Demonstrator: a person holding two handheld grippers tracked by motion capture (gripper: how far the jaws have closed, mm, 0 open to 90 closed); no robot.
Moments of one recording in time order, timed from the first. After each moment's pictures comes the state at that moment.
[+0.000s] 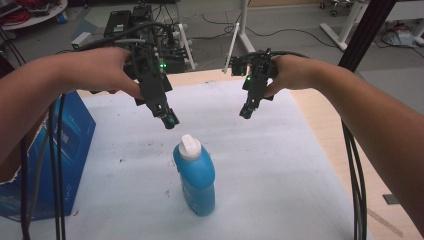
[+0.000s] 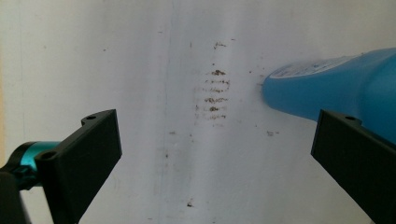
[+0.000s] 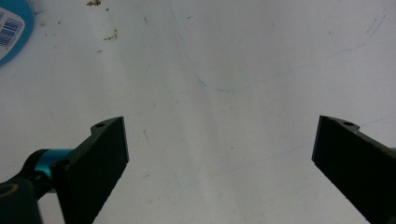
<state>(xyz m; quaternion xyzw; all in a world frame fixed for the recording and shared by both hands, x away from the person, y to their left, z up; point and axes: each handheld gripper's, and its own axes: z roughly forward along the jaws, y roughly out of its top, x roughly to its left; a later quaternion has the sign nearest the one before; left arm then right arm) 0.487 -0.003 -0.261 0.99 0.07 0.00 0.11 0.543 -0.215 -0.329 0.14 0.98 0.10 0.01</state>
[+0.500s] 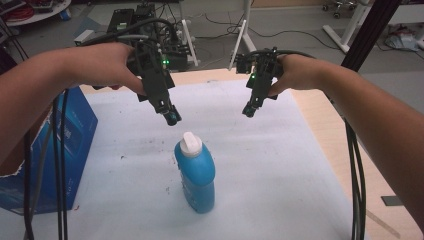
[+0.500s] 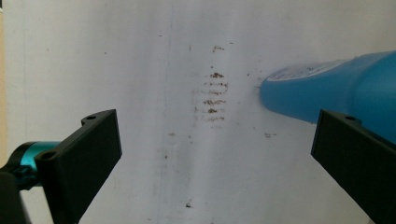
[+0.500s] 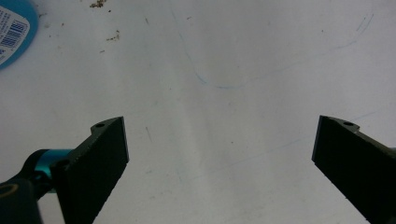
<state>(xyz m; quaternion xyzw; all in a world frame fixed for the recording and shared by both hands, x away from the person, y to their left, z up) 0.485 -0.003 -0.257 0.99 0.07 0.00 0.12 0.538 -0.221 -0.323 0.15 0.98 0.11 0.02</state>
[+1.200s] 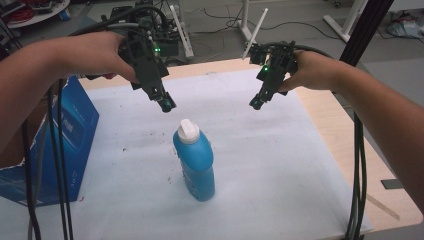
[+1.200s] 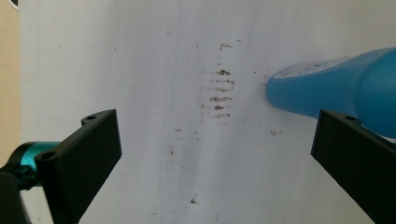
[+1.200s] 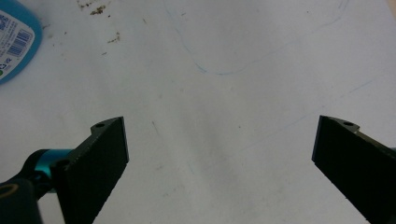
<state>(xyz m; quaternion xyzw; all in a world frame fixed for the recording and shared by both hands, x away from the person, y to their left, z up) 0.484 0.002 -0.253 0.99 0.08 0.01 0.12 0.510 -0.254 -0.325 0.21 0.96 0.17 0.05</state>
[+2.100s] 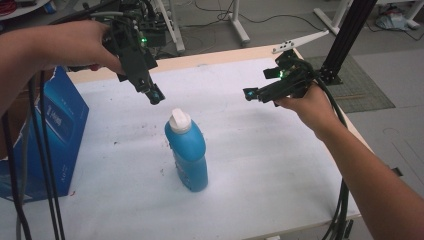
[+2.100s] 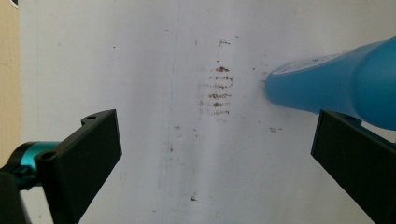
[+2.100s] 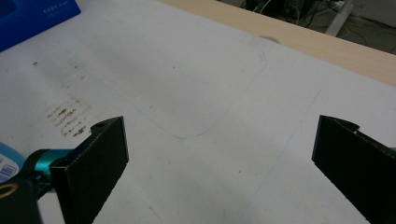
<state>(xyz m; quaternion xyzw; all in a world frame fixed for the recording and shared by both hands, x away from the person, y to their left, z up) 0.480 0.006 -0.254 0.99 0.07 0.02 0.12 0.457 -0.306 -0.379 0.38 0.80 0.45 0.15</state>
